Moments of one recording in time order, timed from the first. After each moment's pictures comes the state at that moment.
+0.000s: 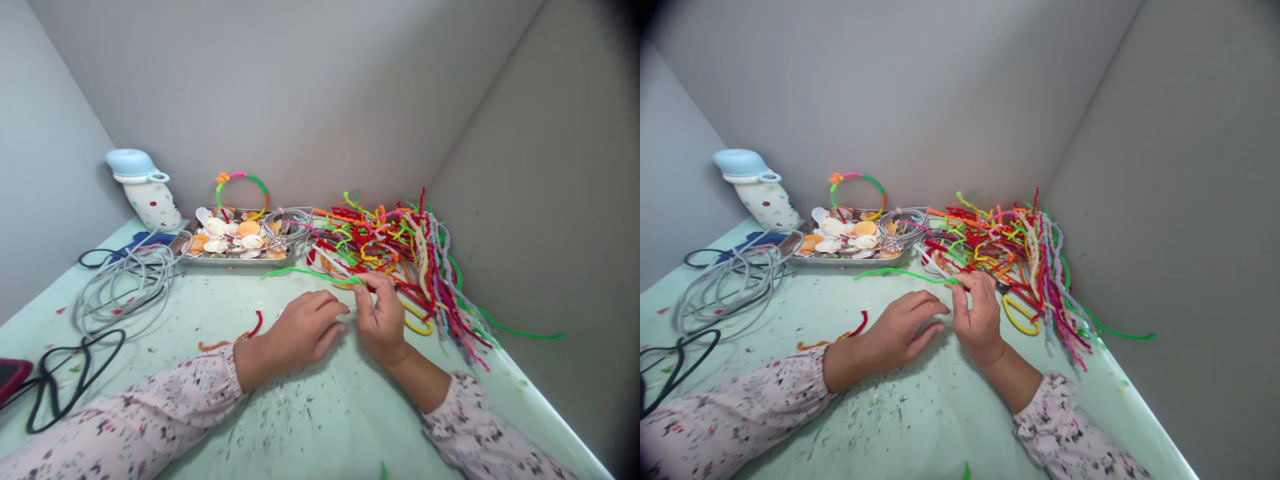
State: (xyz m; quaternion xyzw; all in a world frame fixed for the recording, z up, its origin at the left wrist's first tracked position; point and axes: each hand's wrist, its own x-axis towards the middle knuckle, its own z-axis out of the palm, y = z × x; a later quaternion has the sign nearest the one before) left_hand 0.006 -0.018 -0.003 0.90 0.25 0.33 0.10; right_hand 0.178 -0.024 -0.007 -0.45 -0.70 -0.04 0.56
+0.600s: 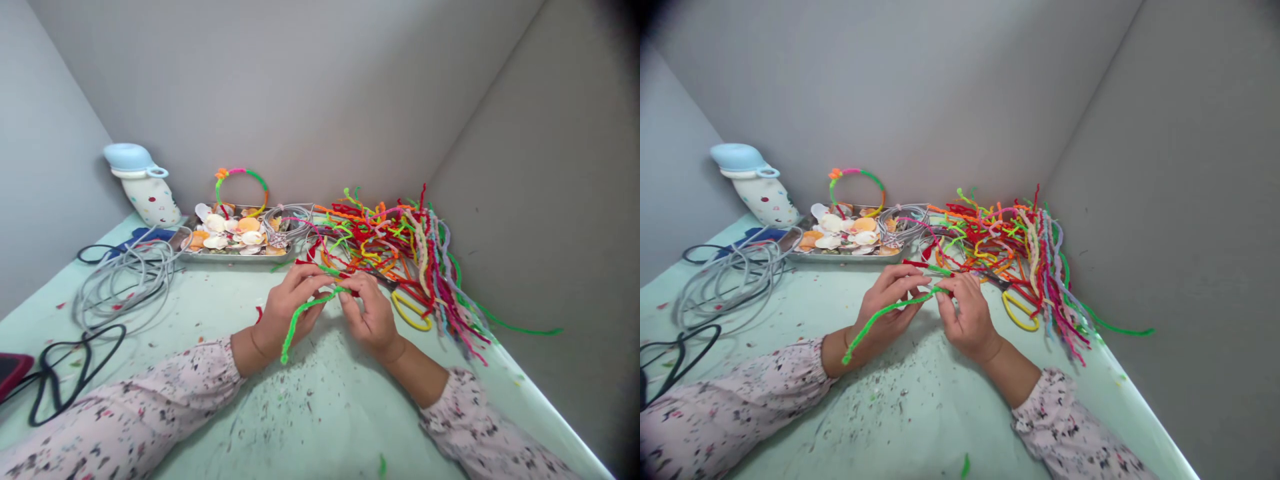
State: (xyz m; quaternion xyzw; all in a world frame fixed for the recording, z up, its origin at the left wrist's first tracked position) left_hand 0.001 -0.008 -0.001 0.80 0.29 0.52 0.07; right_hand 0.175 -0.026 -0.005 -0.39 -0.78 0.01 0.50
